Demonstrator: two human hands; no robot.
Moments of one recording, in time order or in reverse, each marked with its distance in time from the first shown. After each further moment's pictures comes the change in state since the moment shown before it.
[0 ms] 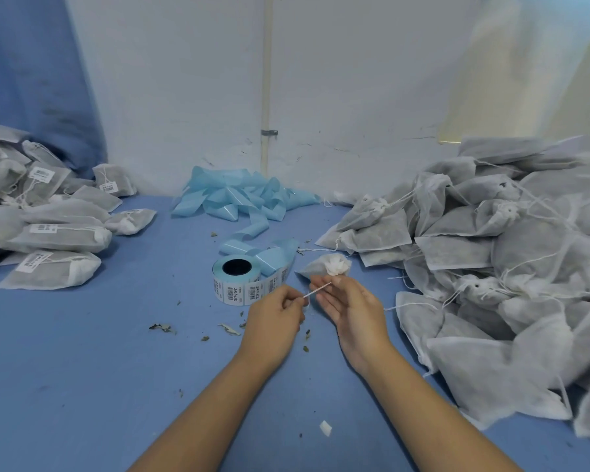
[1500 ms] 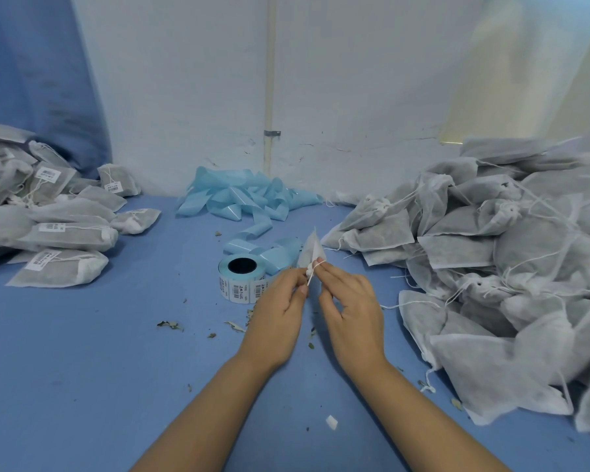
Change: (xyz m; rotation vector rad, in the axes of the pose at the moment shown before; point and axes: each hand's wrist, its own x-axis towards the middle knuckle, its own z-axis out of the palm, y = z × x) left_hand -0.003 0.003 -0.008 -0.023 -0.037 0.350; right_hand -0.017 0.009 0.000 -1.223 -0.003 -0.796
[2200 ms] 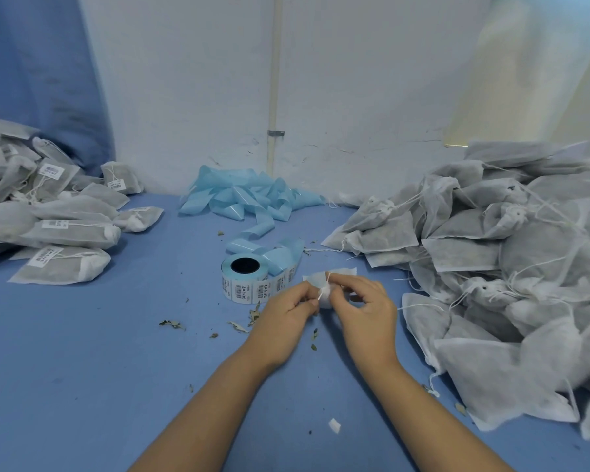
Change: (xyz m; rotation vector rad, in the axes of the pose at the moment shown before) left_hand 0.002 -0.001 -0.003 -0.087 -0.195 -0.202; right_hand 0.004 0.004 -0.002 0.373 0.123 0.240
